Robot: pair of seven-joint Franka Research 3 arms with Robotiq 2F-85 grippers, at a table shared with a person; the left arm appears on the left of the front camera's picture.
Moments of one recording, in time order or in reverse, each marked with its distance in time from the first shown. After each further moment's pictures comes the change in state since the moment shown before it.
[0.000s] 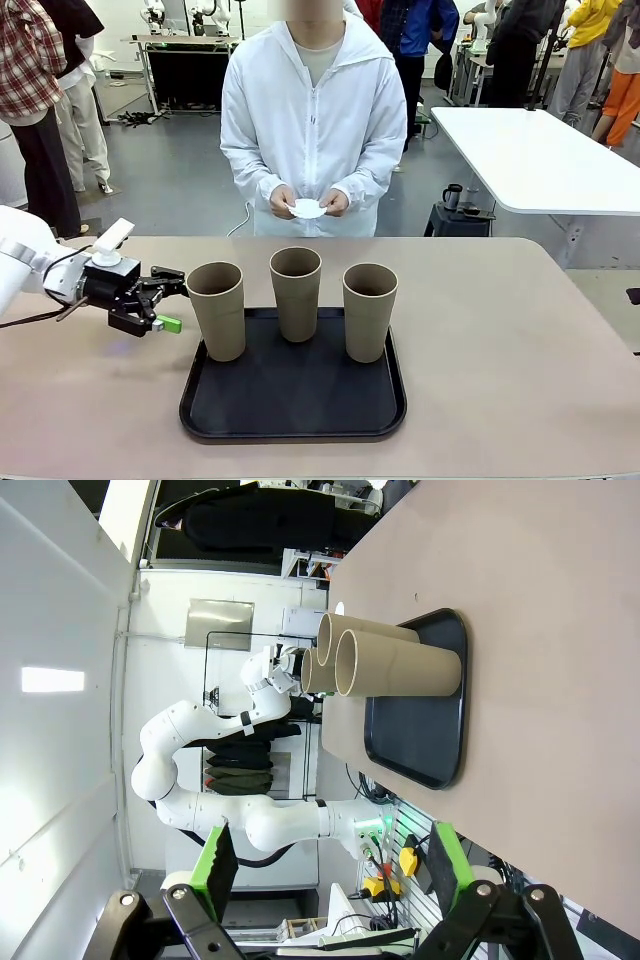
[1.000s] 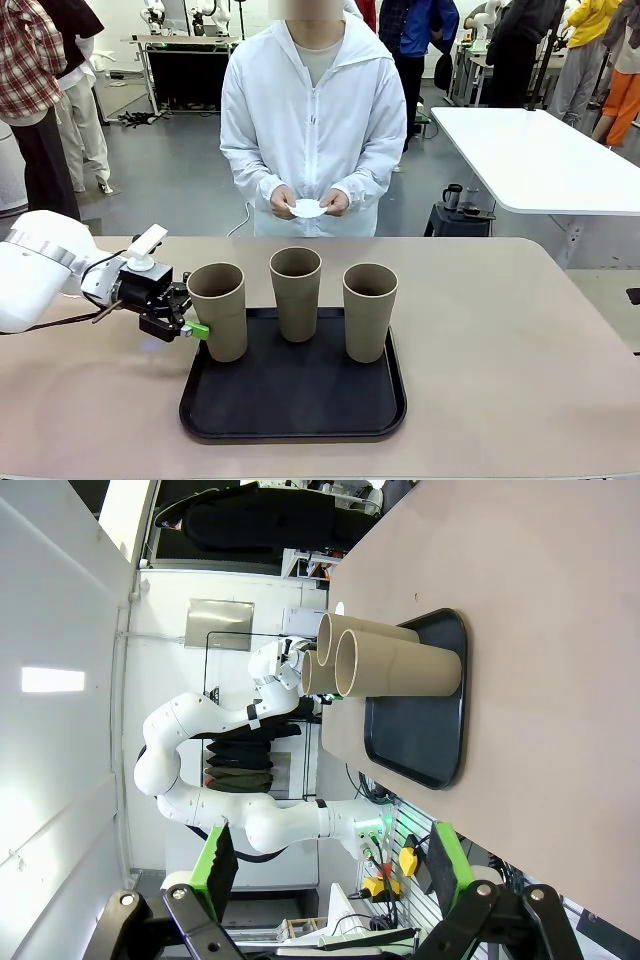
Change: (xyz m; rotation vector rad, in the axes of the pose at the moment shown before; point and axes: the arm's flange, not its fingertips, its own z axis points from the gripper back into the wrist) left arm -0.001 0.013 -0.048 -0.094 -0.031 -0.005; right arm 0.000 0.000 0.000 0.000 0.000 0.000
